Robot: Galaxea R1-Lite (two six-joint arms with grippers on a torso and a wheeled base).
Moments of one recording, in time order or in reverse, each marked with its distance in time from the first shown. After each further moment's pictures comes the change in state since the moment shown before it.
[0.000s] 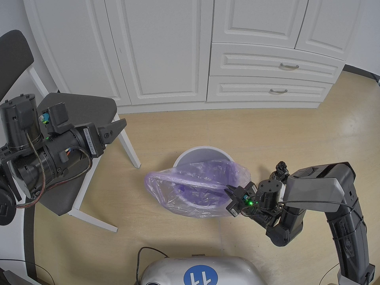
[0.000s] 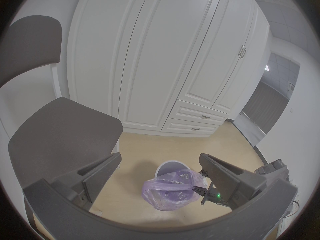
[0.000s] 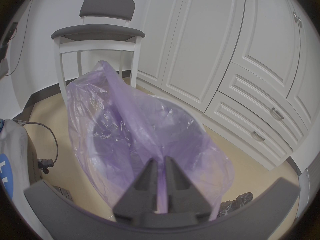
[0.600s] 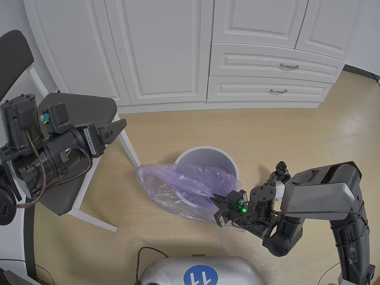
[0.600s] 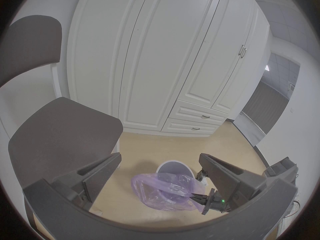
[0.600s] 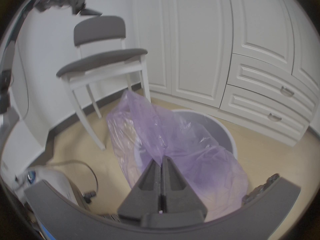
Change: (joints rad) left arm 0.001 0.001 0.000 0.000 -0.001 0.000; right arm 0.127 -0.093 0.105 0.000 0.019 0.286
